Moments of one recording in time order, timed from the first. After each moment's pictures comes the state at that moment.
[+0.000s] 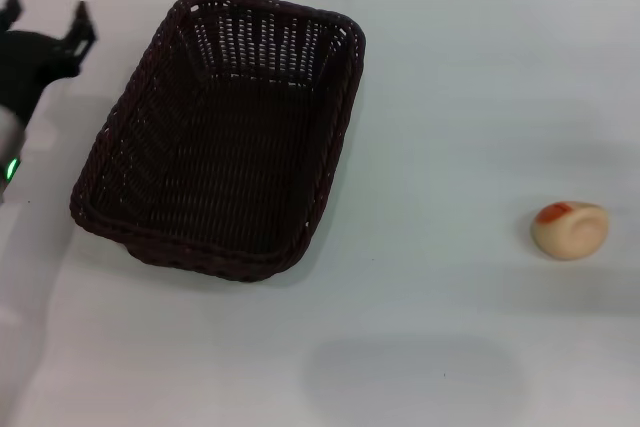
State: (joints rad) left arm -0.34 -2.02 -1.27 -0.55 2.66 0.75 0.02; right arm 0.35 2.08 -0.90 -0.15 -0.40 -1.46 0.12
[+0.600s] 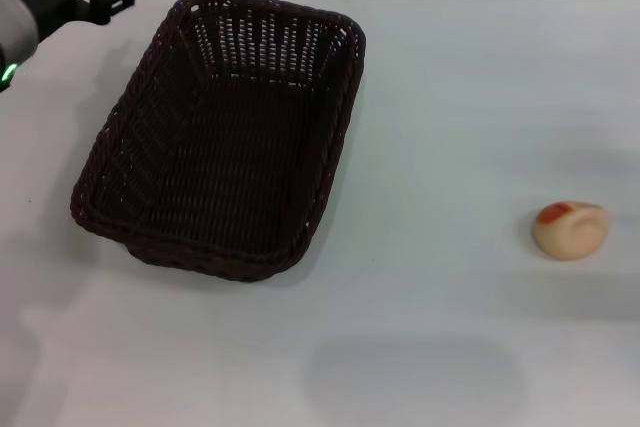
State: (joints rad) left arm -0.22 -2.00 -1.46 -1.46 2.88 -0.40 0.25; right arm 0.34 2.08 -0.90 -0.12 -0.41 -1.45 0.15
